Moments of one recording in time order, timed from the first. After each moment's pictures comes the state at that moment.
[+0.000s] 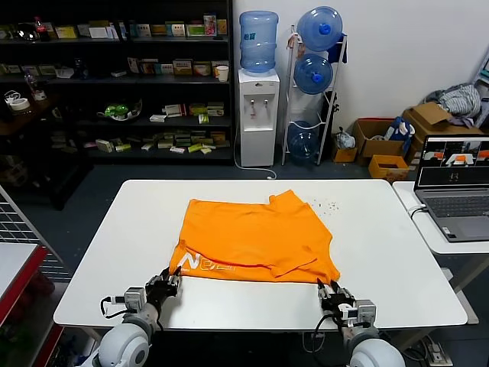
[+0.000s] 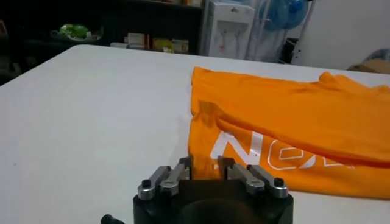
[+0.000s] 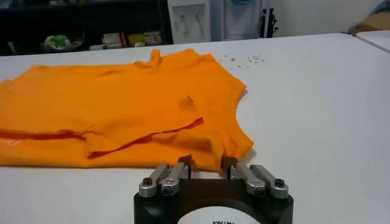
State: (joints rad) left arm 1.20 -0.93 -0.09 -1.72 -0.78 0.15 -0.36; right arm -1.38 1.09 0.29 1.83 0.59 -0.33 0.28
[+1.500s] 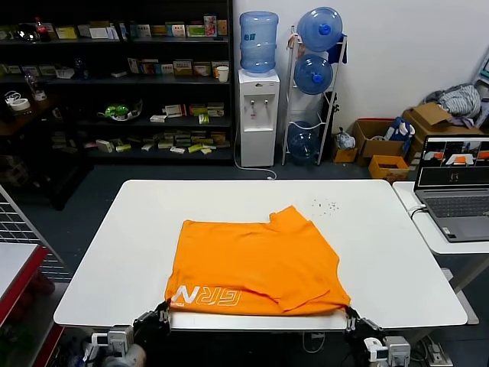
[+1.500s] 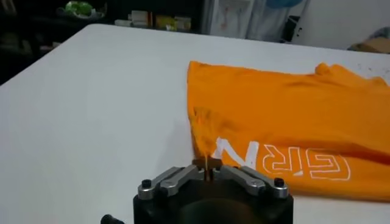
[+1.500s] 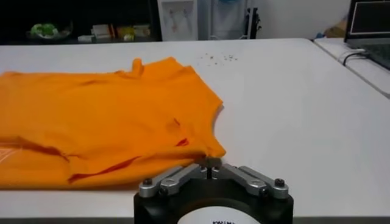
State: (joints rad) left arm 1.51 -0.80 -0.15 -2.03 -0.84 0.18 -0.52; right arm -1.73 0.97 0.41 2.12 0.63 -0.31 0.40
